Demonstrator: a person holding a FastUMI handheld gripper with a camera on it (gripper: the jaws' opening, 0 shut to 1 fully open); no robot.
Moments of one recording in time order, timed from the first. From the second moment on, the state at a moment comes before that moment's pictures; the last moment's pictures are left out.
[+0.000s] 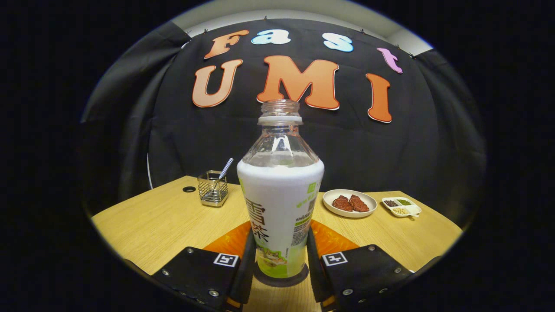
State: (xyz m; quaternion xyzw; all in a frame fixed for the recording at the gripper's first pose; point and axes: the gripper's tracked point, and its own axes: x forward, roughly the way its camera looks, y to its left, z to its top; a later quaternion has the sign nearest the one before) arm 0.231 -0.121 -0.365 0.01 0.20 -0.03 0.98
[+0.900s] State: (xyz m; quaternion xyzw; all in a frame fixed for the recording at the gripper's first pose) arm 0.221 -0.111 -0.394 0.03 0.25 0.00 0.97
